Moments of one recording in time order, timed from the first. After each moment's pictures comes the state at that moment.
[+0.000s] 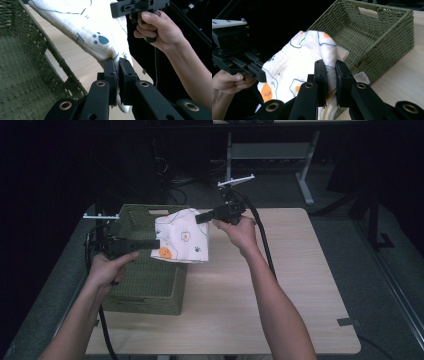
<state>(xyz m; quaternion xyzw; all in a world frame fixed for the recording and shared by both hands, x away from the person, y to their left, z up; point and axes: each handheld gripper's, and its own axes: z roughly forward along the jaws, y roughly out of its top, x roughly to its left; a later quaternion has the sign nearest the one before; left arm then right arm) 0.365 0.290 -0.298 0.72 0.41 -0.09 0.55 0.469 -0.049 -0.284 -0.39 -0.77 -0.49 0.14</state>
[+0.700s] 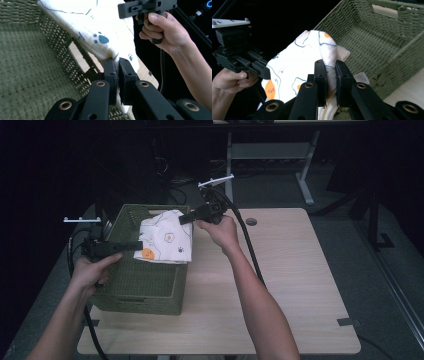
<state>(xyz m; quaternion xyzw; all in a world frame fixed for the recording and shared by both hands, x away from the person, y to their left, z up) 0.363 0.337 -0.307 0.70 0.45 -0.08 0.55 0.477 -0.002 -0.288 -0.38 -0.77 -0.48 0.15</state>
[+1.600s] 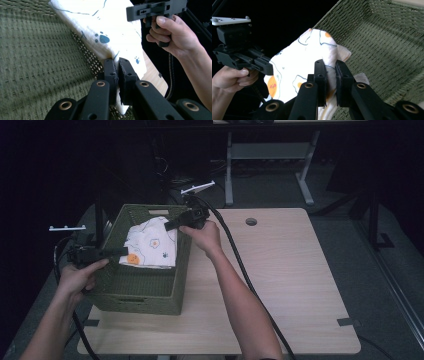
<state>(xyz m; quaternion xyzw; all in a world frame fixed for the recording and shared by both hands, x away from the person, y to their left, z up) 0.358 0.378 -0.329 0.69 0.49 -0.07 0.53 0.484 0.043 -0.311 -0.37 -0.78 -0.47 0.17</state>
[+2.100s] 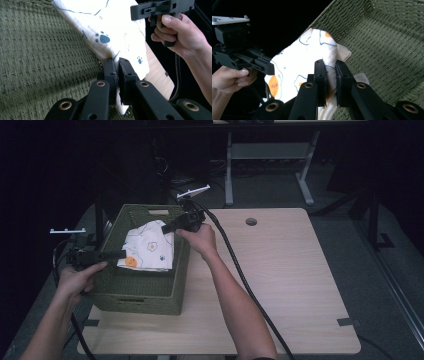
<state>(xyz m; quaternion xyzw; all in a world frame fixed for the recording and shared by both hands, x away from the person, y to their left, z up) 0.360 0.386 -0.339 0.69 0.50 -0.06 0.52 0.486 0.056 -0.325 -0.38 -0.78 -0.46 0.17</state>
